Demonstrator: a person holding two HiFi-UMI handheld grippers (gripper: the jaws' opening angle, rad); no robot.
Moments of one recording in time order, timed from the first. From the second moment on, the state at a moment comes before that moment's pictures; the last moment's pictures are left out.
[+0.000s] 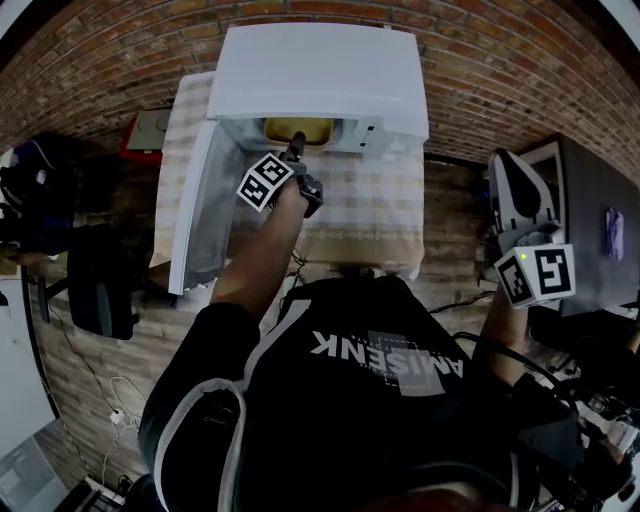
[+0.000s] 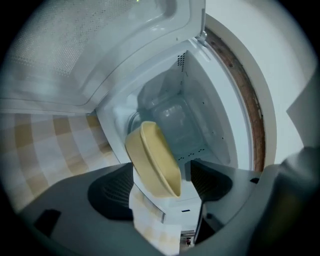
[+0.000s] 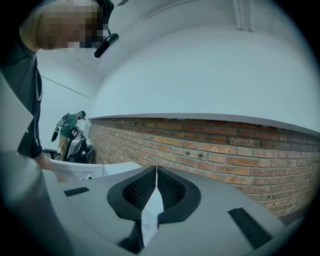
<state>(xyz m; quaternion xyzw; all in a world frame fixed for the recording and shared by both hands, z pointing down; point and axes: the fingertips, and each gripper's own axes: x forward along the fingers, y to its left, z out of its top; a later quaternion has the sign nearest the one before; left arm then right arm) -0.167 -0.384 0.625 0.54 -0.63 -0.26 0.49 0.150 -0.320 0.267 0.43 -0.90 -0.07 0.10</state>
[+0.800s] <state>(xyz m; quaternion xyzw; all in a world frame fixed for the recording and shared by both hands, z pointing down) -0.152 -0.402 0.613 0.63 -0.61 -0.20 0.43 0.172 -0.290 0.264 0.47 -0.87 -0.07 0.11</state>
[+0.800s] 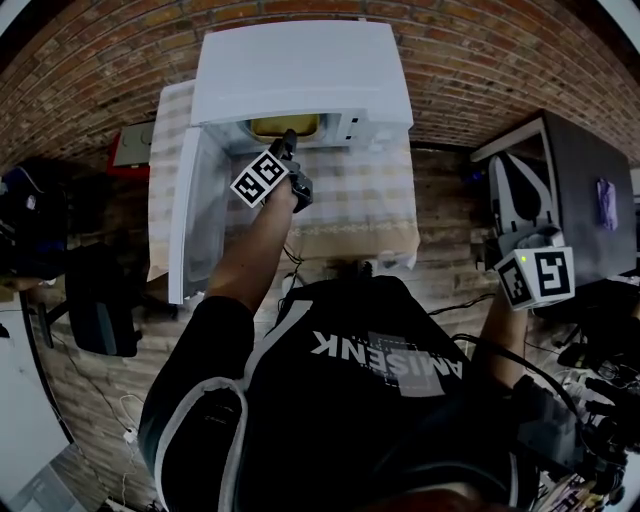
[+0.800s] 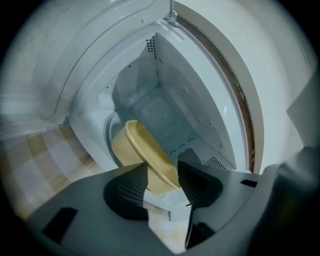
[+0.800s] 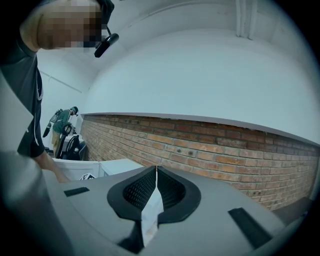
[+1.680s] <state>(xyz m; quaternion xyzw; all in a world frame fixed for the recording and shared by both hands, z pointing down) -0.162 -0.390 0.615 0.64 -0.63 -0.16 0.40 0.169 -0.290 0.261 0.48 -0.87 -0.08 0.11</state>
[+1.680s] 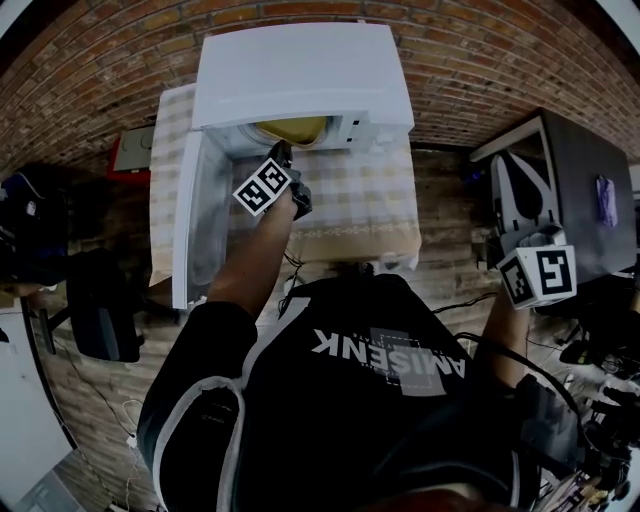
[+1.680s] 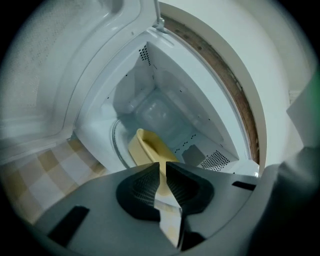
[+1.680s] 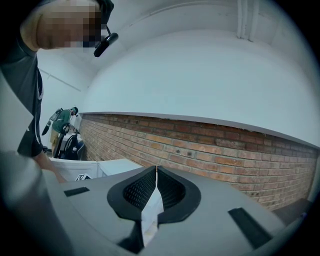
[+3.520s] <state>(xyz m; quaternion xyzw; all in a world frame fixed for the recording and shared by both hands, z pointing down) -0.126 -0.353 0.536 0.77 -0.59 0.00 0.23 0.123 -0.272 0.256 0.44 -0.89 -0.07 0.08</state>
